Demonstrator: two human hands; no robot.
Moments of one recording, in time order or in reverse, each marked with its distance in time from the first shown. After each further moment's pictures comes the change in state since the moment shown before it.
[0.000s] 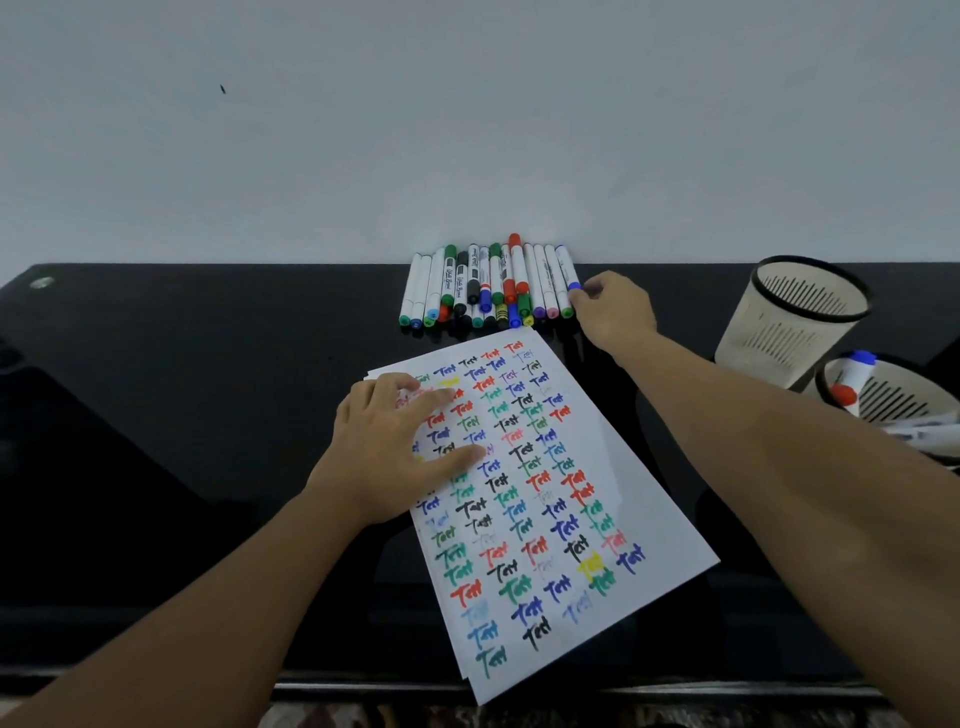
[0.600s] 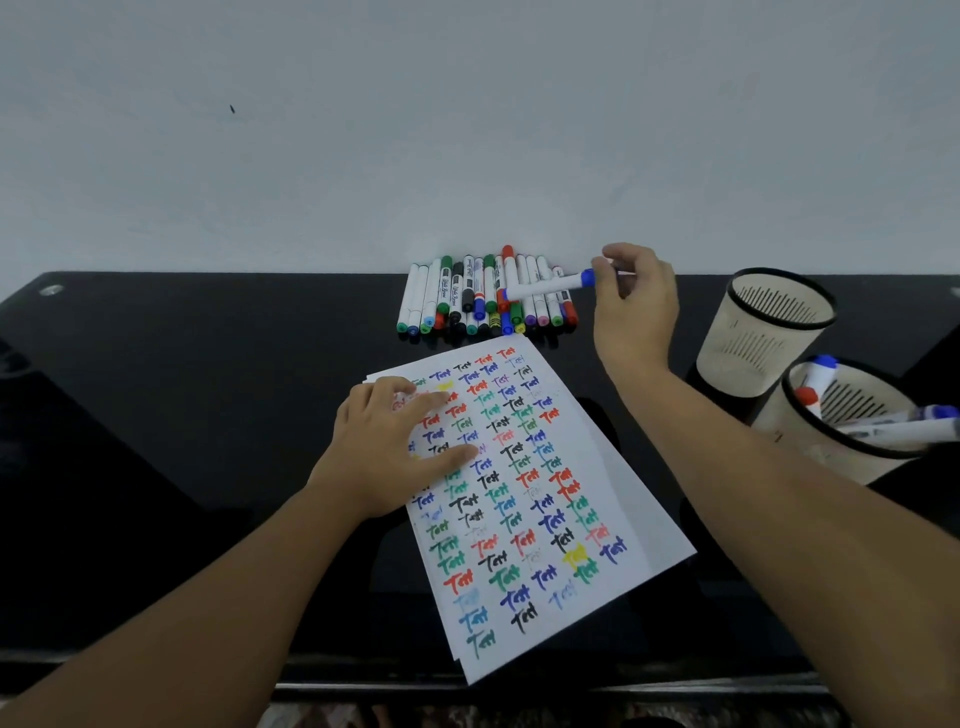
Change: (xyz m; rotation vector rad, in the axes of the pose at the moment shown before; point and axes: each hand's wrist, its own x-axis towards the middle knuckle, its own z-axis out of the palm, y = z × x) left_hand -0.001 0.001 -0.001 0.000 -0.009 -0.006; right_hand -0.066 -0.025 -0.035 0.493 0.417 -0.178
